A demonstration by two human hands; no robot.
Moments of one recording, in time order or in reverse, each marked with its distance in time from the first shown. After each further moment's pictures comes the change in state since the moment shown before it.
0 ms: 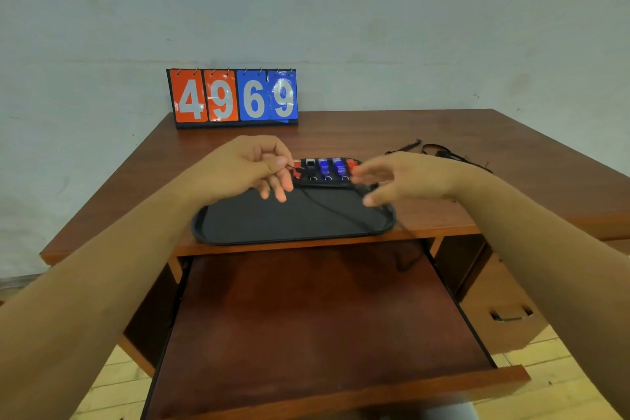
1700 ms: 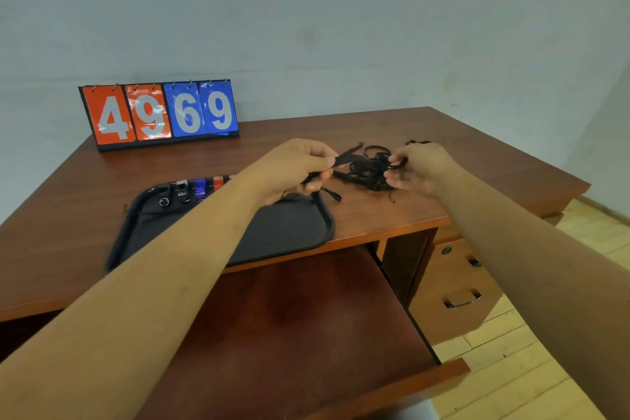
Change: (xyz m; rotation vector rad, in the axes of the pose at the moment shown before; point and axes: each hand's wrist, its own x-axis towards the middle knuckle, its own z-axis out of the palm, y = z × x) left_hand 0.109 0.057 0.115 -0.182 -0.184 -0.043; right_hand -0.024 0.111 -0.030 1.226 0.770 0.521
